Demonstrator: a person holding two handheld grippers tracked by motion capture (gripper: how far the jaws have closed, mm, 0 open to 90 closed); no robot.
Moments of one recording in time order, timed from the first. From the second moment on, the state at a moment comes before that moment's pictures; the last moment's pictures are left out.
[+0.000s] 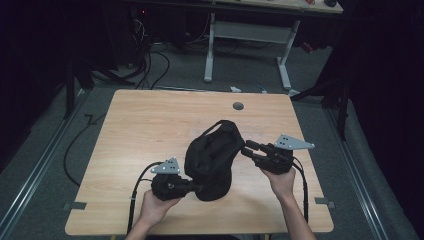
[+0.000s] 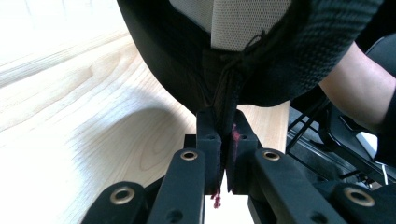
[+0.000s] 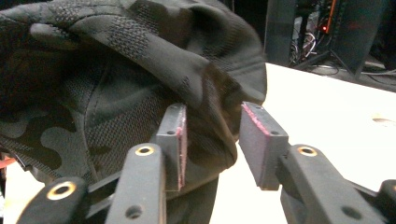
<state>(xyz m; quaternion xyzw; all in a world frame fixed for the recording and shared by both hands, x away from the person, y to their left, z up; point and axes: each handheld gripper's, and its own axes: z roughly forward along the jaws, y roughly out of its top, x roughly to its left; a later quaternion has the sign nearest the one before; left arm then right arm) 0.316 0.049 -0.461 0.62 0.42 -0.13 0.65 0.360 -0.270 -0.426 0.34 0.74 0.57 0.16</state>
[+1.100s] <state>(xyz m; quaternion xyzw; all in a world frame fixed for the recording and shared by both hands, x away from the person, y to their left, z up) 0.322 0.072 -0.434 0.58 0.43 -0.06 0.69 0.360 -0.300 -0.513 0.48 0.77 0.37 0.19</state>
